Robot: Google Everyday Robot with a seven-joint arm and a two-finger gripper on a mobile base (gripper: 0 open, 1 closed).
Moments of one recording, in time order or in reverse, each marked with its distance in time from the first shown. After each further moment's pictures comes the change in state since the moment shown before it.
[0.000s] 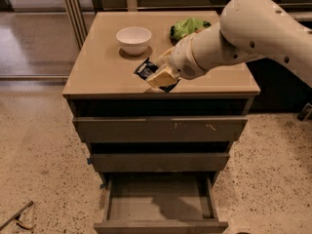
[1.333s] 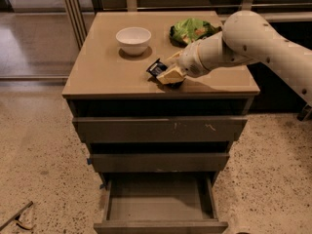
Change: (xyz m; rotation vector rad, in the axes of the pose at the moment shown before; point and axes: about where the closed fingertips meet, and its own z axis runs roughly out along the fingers) arm 0.054 -0.069 0.043 -0.001 -0.035 0.043
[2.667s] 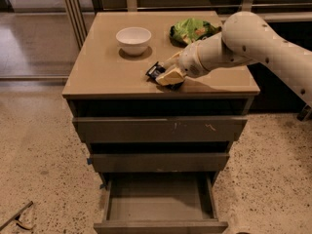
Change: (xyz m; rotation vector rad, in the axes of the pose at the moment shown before) arm 0.001 -0.001 0.002 -0.002 -0.003 0.000
